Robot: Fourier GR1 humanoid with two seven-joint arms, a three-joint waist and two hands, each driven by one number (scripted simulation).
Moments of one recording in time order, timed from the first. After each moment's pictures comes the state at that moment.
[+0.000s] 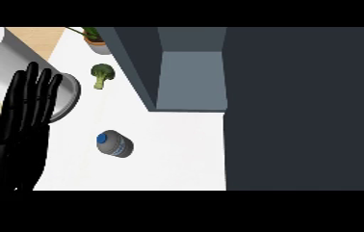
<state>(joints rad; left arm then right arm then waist) 0.00 0.10 -0.03 -2.10 0.00 -0.01 -0.02 0.02 -0.10 0.01 -2.10 0.02 -0.02 0.03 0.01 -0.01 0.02</state>
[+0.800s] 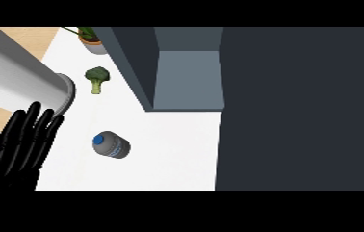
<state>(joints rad) 0.26 0.11 -0.06 -2.30 0.17 -0.10 0.18 0.34 -0.07 0.12 -2.41 -0.15 0.07 0.21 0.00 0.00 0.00</state>
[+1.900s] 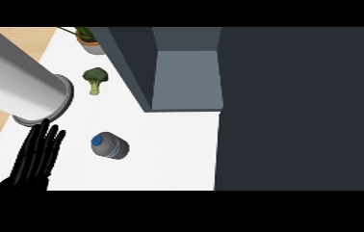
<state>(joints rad) 0.41 0.04 -0.02 -2.13 0.05 -0.10 0.00 0.67 -0.06 0.21 -2.48 -0.12 0.16 0.06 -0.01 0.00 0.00</state>
